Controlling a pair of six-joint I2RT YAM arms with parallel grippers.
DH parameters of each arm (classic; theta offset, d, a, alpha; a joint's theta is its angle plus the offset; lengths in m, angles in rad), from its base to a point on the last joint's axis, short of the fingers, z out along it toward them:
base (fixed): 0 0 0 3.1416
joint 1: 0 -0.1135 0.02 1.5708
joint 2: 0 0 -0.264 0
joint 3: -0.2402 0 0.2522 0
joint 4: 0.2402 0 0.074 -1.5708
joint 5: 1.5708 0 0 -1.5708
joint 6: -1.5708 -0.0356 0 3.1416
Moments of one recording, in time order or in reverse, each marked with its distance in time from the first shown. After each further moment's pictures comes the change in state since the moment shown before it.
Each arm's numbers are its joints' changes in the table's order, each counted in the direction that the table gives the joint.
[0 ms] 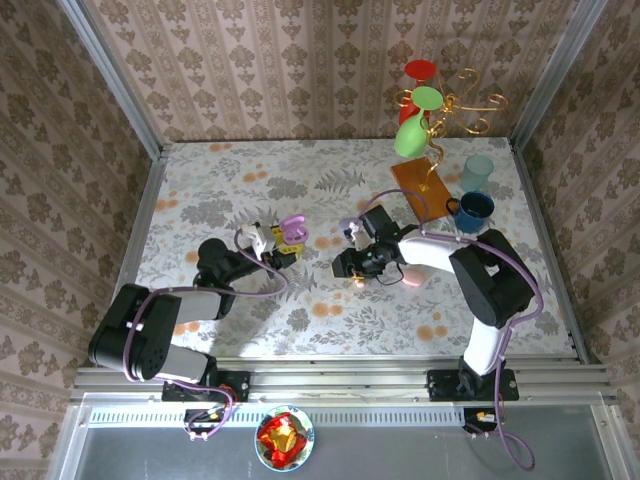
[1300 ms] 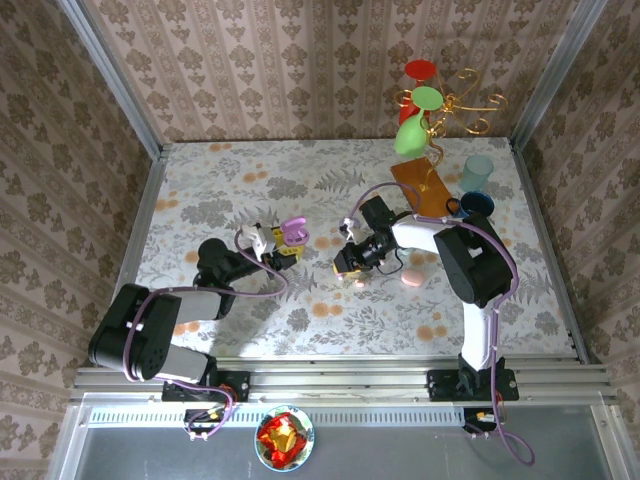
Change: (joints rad) left arm 0.001 0.000 0.000 0.000 0.026 0.000; right arm 0.060 0.185 -0.168 0.132 -0.148 0.240
